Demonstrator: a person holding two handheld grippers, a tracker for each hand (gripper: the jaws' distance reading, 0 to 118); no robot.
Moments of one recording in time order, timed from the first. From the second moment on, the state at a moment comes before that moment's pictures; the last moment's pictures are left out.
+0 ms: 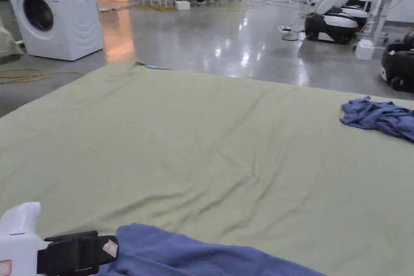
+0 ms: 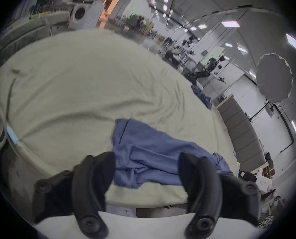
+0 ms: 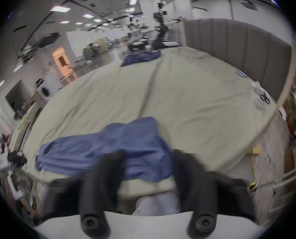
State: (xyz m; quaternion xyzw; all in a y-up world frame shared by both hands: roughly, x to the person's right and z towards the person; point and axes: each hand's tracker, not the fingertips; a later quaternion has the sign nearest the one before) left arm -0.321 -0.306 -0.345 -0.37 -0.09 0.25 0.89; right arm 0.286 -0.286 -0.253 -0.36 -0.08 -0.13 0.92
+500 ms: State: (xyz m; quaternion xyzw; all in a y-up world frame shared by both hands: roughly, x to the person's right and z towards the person) left arm -0.380 -0.361 -0.399 -0.43 -0.14 0.35 0.82; right arm 0.234 -0.319 -0.276 -0.42 -0.01 -0.10 0.90
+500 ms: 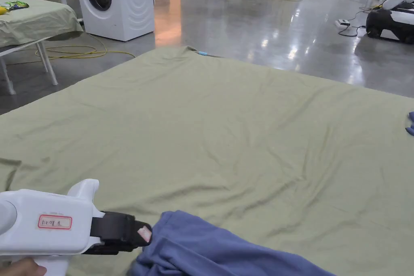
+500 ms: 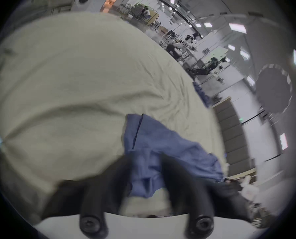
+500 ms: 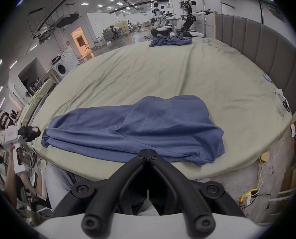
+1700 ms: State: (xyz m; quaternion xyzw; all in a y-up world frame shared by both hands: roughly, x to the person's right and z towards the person) left arm -0.398 -0.341 -0.447 -0.47 -0.16 0.37 0.79; right arm 0.220 -0.272 -0.267 -0.37 -0.02 -0.12 0.92
